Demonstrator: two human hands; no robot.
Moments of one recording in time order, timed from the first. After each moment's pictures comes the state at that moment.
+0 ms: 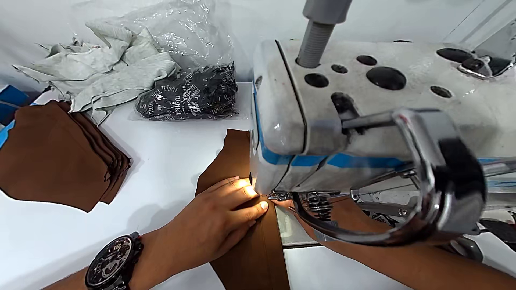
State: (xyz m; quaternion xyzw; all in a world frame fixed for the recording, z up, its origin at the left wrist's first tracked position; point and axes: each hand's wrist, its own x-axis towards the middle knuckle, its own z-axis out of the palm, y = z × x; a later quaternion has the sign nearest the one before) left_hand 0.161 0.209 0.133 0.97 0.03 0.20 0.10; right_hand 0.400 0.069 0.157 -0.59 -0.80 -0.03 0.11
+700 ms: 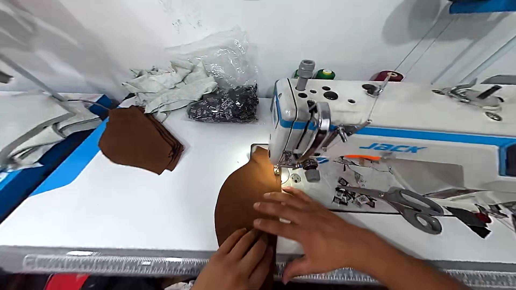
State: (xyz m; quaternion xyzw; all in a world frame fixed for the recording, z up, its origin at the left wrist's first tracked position) left_hand 0.092 0.056 0.141 0.97 0.14 0.19 0.02; right_hand 0.354 0.027 0.151 -0.40 -0.90 0.07 0.18
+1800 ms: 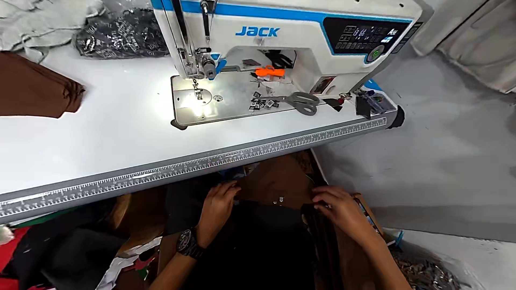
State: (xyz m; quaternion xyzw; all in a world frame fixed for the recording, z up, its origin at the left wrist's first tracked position) left_hand 0.126 -0.052 -0.017 0.92 0.20 0.26 0.20; right_hand 0.413 -0.328 0.046 -0.79 -0.57 0.07 0.20
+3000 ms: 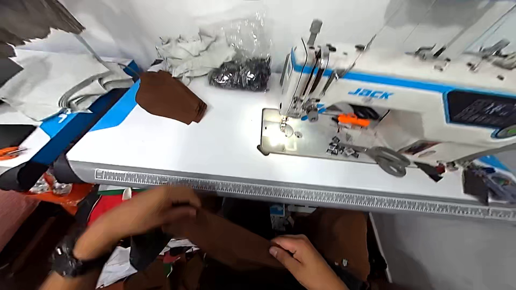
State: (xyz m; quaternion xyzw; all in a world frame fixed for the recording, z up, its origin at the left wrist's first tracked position) left_hand -0.077 0.092 0.169 0.94 0.17 0.12 0.28; right_hand 0.249 -0.136 0.071 -0.51 -0.66 0.37 0.40
